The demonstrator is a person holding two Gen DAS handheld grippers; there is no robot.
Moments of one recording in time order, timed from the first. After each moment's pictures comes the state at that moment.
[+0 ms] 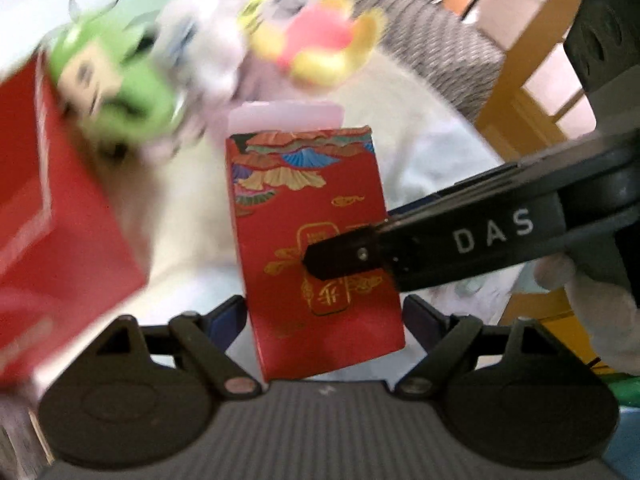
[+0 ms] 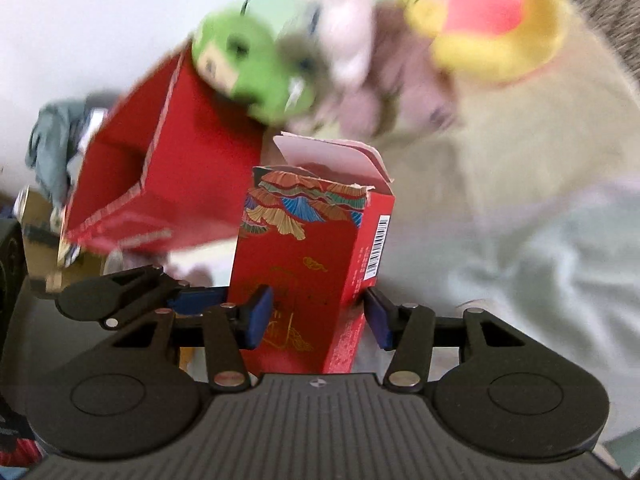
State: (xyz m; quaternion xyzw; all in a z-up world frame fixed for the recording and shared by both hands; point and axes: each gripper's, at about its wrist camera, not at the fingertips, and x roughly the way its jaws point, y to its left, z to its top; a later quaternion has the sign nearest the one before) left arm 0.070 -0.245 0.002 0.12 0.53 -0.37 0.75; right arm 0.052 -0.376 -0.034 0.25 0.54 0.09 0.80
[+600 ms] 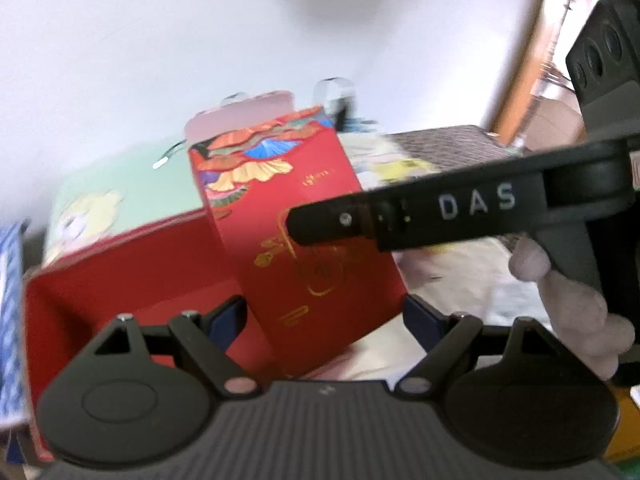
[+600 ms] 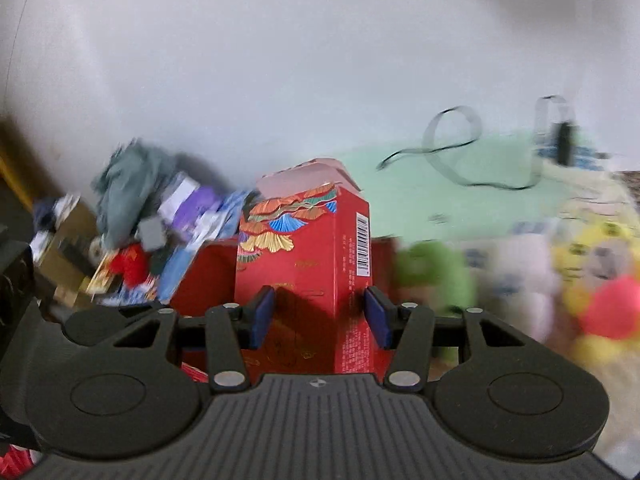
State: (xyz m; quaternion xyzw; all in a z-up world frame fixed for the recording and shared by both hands) left arm 0.141 -0.089 0.088 0.05 0.41 -0.29 0.87; right arm 0.158 -0.252 0.071 0.14 0.38 0.18 0.90
